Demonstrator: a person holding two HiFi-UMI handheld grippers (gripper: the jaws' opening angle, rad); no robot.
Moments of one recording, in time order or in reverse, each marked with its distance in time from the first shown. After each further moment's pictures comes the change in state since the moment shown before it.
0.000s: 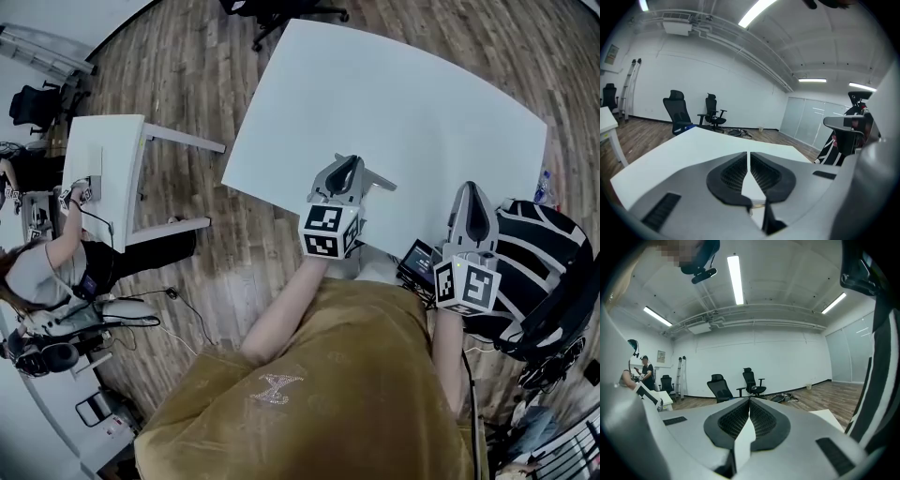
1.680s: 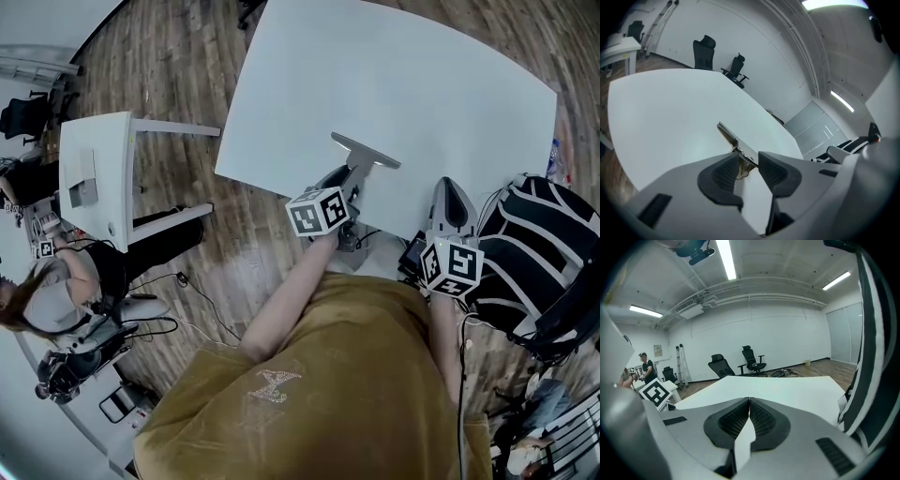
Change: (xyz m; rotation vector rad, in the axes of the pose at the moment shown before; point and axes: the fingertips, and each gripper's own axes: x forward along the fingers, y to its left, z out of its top) left arm 0.005 0.030 -0.142 -0.519 0.343 -0.009; right arm -0.002 0.020 -0.118 0.079 0.294 0.004
